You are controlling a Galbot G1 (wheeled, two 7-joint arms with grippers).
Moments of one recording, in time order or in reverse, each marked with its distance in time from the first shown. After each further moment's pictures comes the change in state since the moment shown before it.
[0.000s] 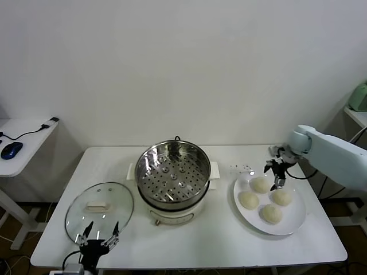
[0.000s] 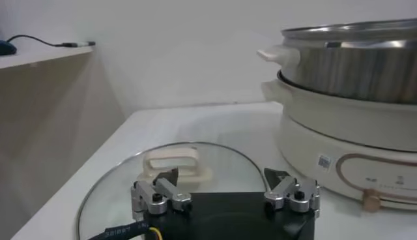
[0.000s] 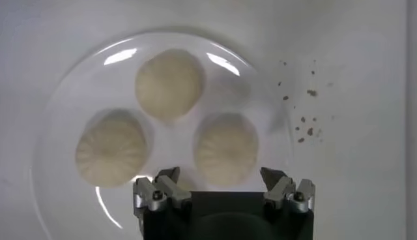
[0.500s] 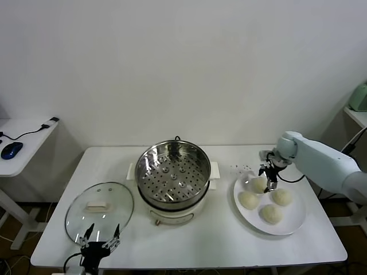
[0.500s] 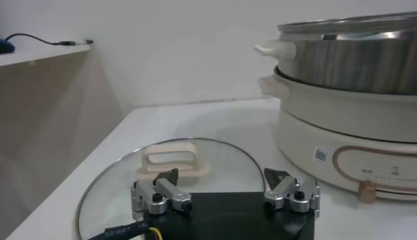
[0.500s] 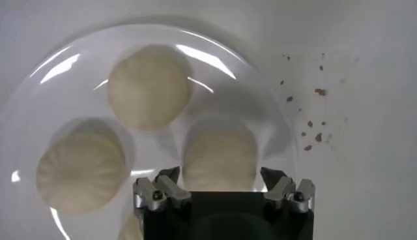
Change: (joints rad) left arm 0.012 -0.009 0.007 -0.002 0.017 -0.011 0.000; right arm -0.062 0.061 0.055 -0.077 -0.041 -0.020 0.020
